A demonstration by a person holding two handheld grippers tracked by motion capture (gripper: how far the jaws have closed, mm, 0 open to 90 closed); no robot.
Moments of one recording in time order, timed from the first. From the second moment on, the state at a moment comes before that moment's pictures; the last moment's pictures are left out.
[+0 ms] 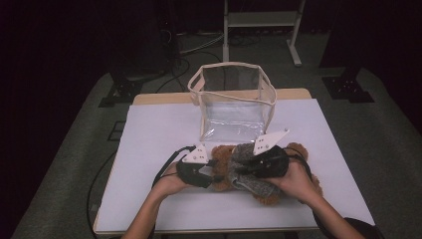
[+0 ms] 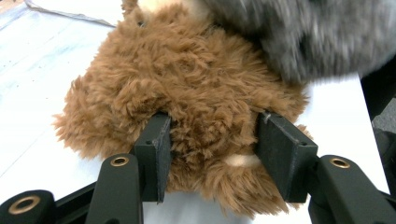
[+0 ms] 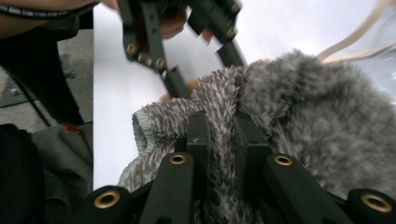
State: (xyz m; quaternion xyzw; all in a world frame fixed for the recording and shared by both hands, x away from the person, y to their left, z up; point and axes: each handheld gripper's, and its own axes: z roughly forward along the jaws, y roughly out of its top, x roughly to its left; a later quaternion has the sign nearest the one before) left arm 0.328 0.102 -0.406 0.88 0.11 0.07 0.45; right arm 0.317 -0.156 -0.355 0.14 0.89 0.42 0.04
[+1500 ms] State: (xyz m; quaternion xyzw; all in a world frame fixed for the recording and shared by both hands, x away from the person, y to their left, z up) left arm 0.311 0.097 -0.402 0.89 0.06 0.06 0.45; right arm 0.368 -0.156 -0.345 0.18 0.89 0.42 -0.02
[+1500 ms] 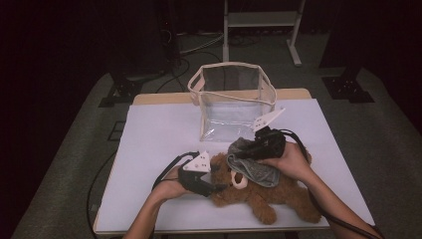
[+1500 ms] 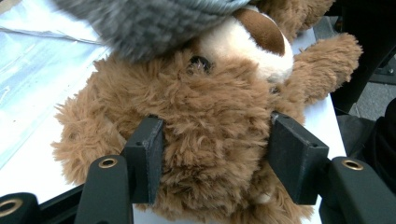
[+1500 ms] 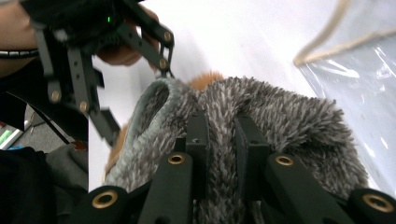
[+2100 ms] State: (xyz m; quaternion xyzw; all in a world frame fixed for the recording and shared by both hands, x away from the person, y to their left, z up) left arm 0.312 0.101 -0.401 0.89 0.05 0.06 0.45; right arm 0.387 -0.145 -0.360 0.21 0.89 0.40 -0.02
